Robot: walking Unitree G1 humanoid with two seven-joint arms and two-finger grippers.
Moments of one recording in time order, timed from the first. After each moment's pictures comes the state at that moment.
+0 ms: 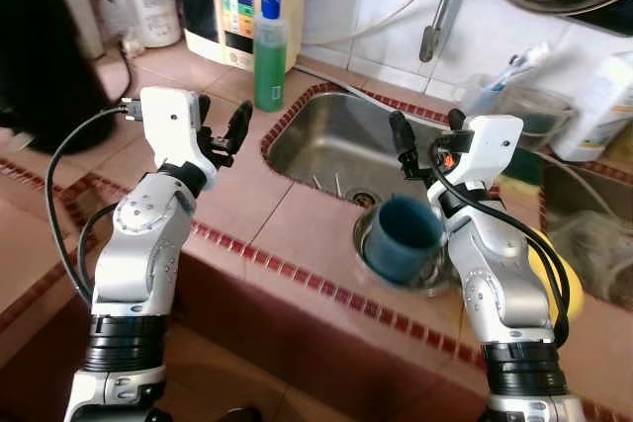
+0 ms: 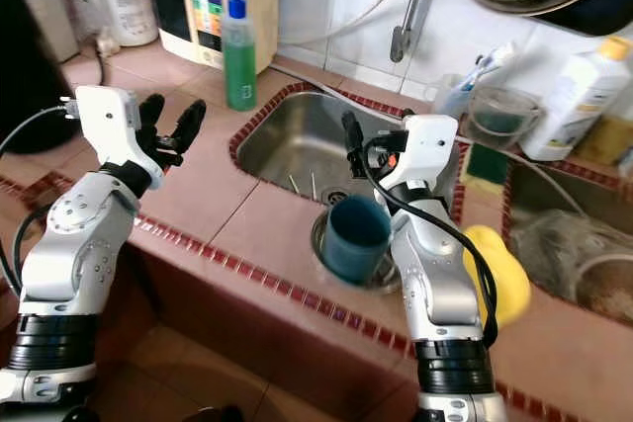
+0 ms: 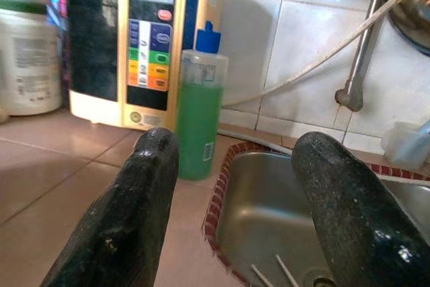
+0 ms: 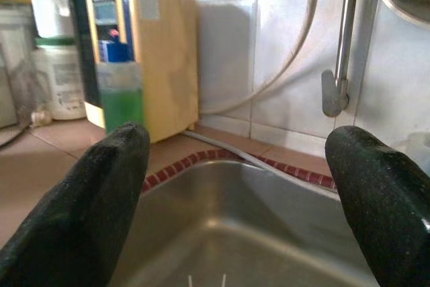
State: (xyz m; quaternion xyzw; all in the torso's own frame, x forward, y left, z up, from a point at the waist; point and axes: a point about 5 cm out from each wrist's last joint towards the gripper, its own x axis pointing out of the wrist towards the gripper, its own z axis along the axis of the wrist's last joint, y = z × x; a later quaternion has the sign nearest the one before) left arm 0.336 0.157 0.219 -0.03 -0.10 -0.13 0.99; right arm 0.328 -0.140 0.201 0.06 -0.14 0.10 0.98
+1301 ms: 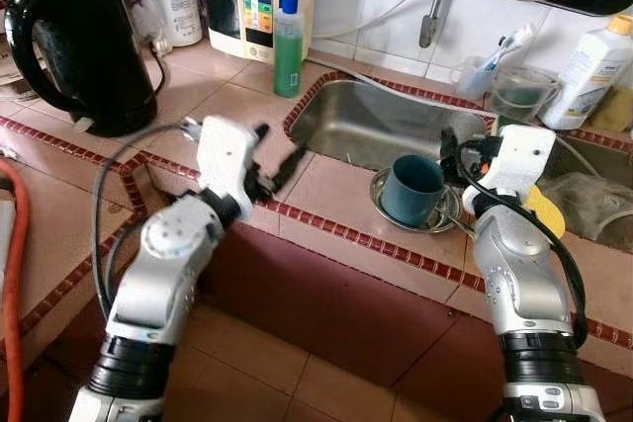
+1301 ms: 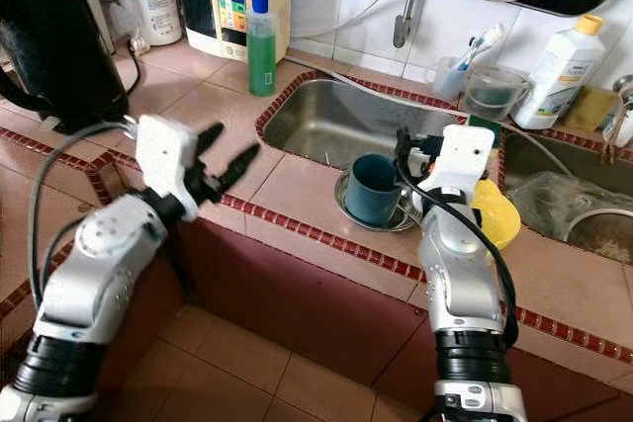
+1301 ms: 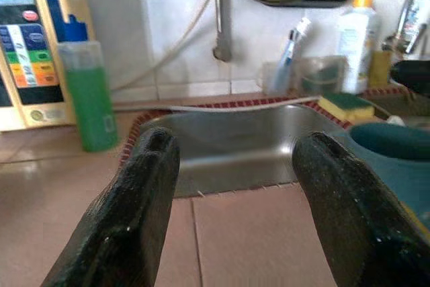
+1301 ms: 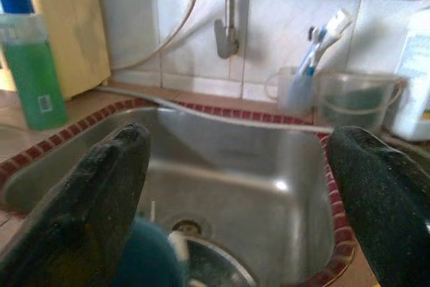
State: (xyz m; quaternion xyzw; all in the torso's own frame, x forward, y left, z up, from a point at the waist) left arm 0.314 0.117 0.195 0.04 -0.08 -0.29 0.95; right arm 0.340 -0.183 0.176 0.03 -0.06 -0.05 1.00
